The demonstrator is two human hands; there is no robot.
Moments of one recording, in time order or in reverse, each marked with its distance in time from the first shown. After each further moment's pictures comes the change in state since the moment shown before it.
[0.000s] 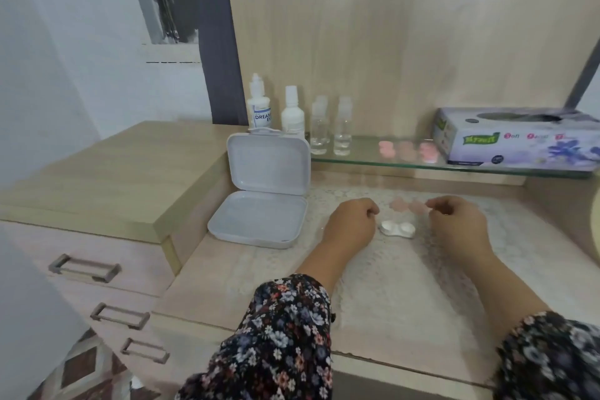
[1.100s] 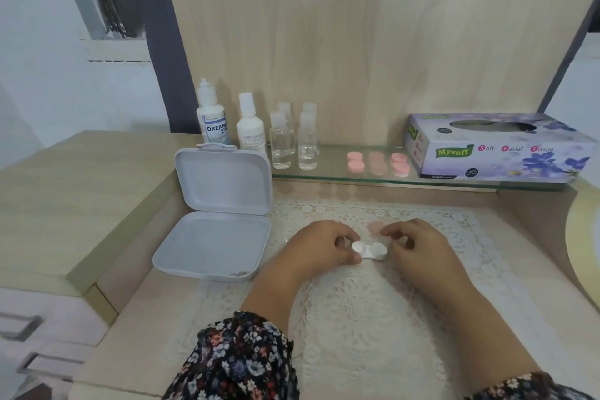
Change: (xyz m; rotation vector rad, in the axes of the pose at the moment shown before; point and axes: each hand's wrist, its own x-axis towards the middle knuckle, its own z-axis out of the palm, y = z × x) left_hand 0.020 -0.004 -0.009 0.002 -0.305 0.051; right_hand 0.000 0.006 -0.004 -0.201 -0.231 -0.197
